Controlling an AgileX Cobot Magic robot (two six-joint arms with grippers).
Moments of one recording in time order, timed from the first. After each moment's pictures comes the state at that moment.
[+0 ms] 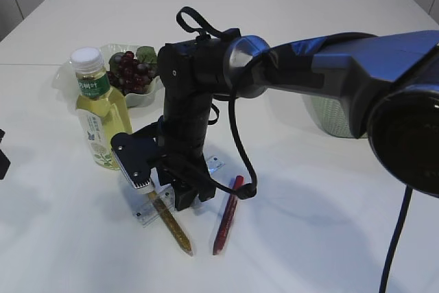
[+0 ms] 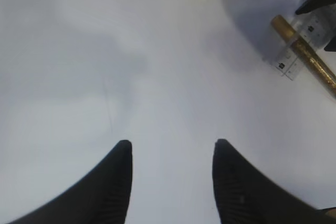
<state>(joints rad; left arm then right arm) -0.21 1.26 -0.85 -0.05 0.87 -0.13 0.69 2.39 -1.94 0.18 1.09 -1.55</state>
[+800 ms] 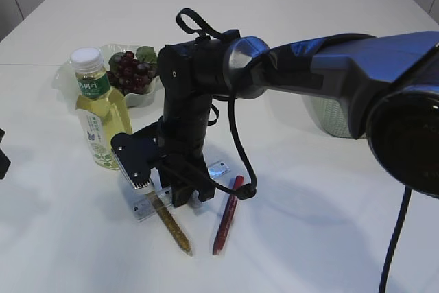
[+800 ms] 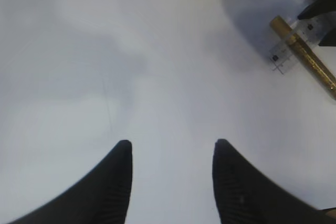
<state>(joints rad) -0.21 1.26 -0.85 -0.05 0.87 -0.13 0.69 2.39 -1.94 0.18 1.08 -1.55</state>
